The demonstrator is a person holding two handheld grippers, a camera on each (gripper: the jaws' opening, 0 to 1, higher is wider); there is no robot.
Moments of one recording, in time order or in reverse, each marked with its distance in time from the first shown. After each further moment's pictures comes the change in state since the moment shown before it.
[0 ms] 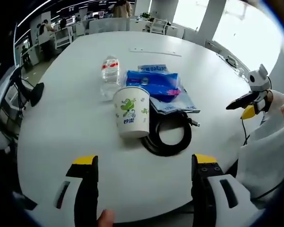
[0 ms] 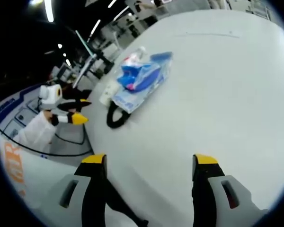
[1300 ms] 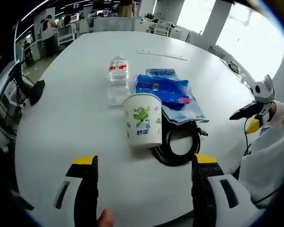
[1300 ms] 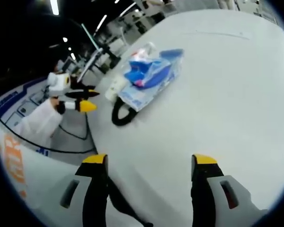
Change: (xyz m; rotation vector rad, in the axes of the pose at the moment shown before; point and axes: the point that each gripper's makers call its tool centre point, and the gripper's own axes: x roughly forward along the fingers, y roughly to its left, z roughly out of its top) left arm 0.011 0.021 0.021 -0.054 -0.024 -0.011; right arm 0.012 0.014 0.004 -0.052 0.028 0.035
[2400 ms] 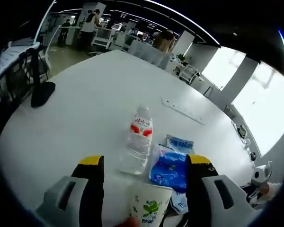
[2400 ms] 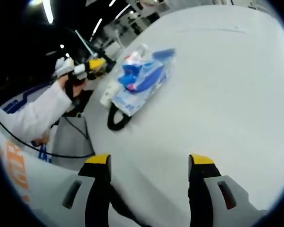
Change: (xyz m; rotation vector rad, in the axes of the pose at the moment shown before) left arm 0.033 0.046 0.126 -0.379 -0.319 0.022; right arm 0.001 -0.017 0.006 0.067 -0.014 0.009
